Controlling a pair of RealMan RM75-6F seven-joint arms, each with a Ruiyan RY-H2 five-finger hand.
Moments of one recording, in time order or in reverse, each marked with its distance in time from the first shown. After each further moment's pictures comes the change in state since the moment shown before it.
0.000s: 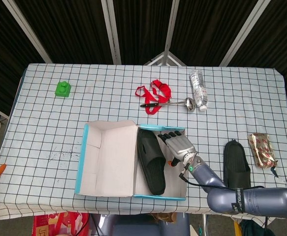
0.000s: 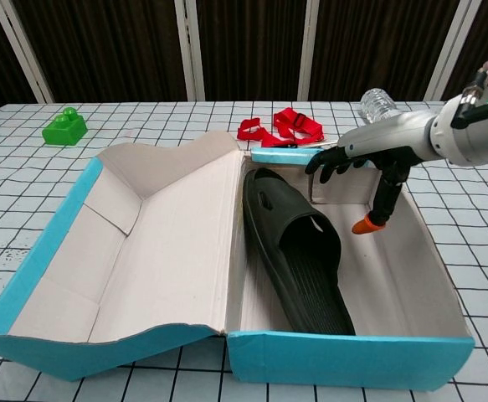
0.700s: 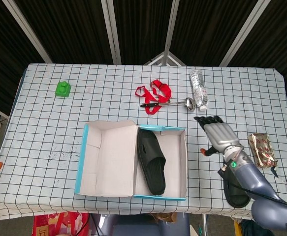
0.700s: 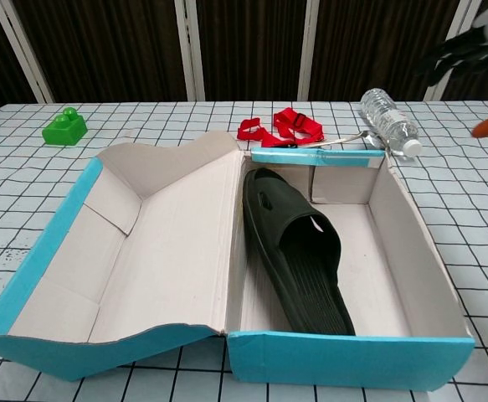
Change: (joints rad) left arm 0.006 -0.008 -0.019 0.012 -0.005 0.036 -0.008; right arm -0.115 0.495 -0.020 -0.227 -0.096 -0.010 0.156
